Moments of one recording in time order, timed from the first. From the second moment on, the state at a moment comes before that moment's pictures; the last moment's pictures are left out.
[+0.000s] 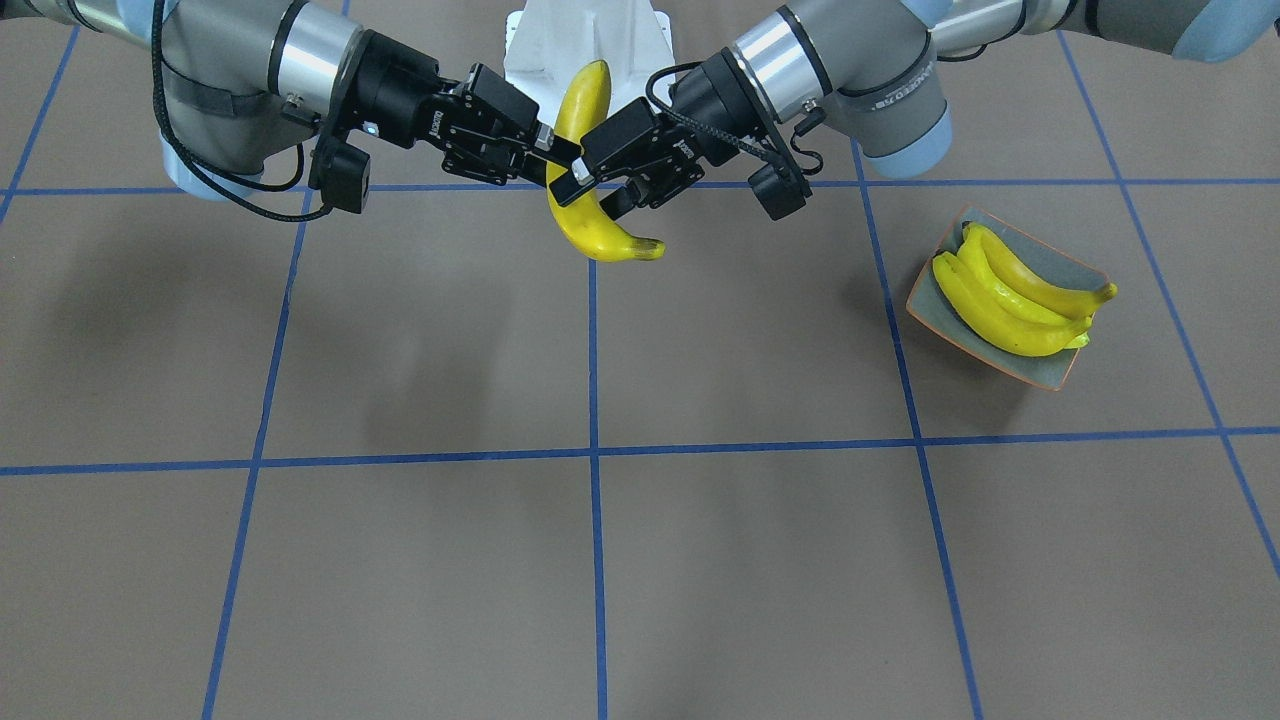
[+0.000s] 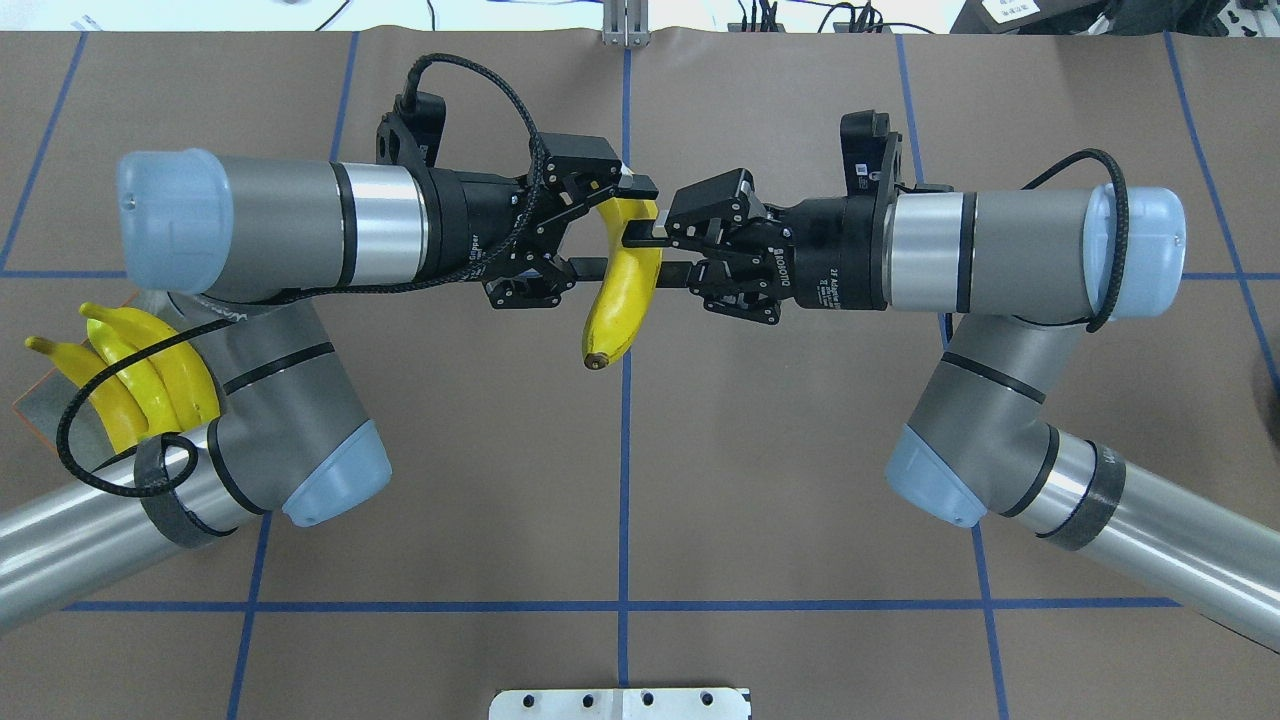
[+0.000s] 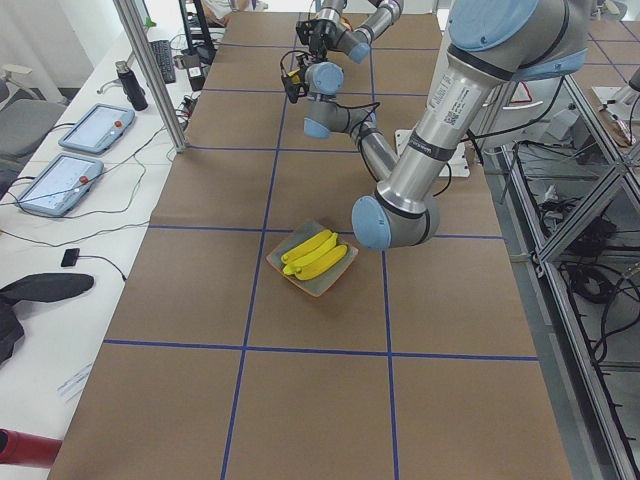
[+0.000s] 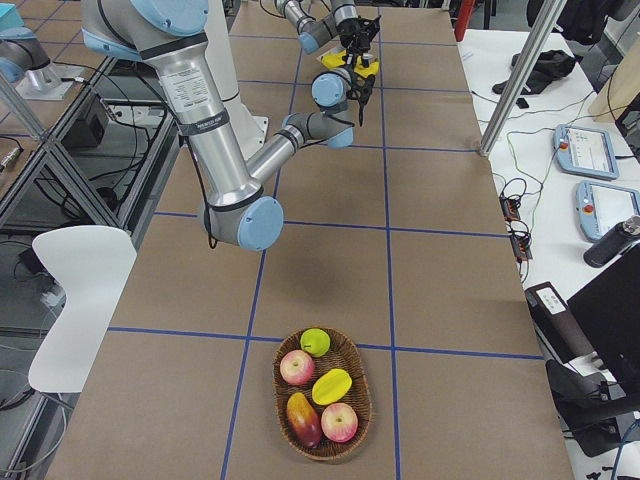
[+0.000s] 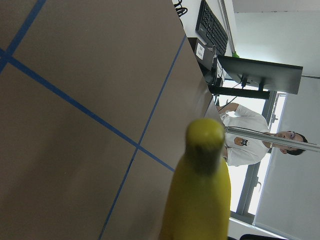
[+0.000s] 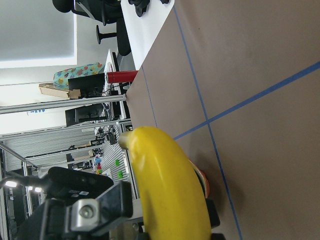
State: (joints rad) left arm -0.64 -2.18 -1.71 -2.66 -1.88 -2.10; right arm 0.66 -1.10 1.74 -0.25 1.96 2.05
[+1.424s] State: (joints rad) left arm -0.63 -2.18 -1.72 -2.67 -1.83 -2.10; right arm 0.67 -1.12 1.77 -0.23 1.98 2.06
